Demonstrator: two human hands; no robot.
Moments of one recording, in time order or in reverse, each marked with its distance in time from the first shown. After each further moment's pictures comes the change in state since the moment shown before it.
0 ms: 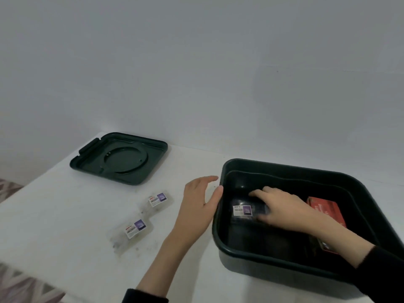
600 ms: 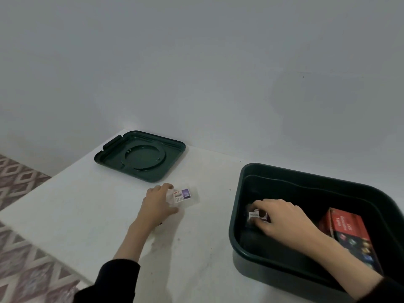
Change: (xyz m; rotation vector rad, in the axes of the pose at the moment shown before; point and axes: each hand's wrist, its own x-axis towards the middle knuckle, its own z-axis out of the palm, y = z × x) left_hand 0.009 -0.118 -0.068 0.394 -0.102 -0.399; right_hand -0.006 -0.040 0.004 0.117 0.171 -0.080
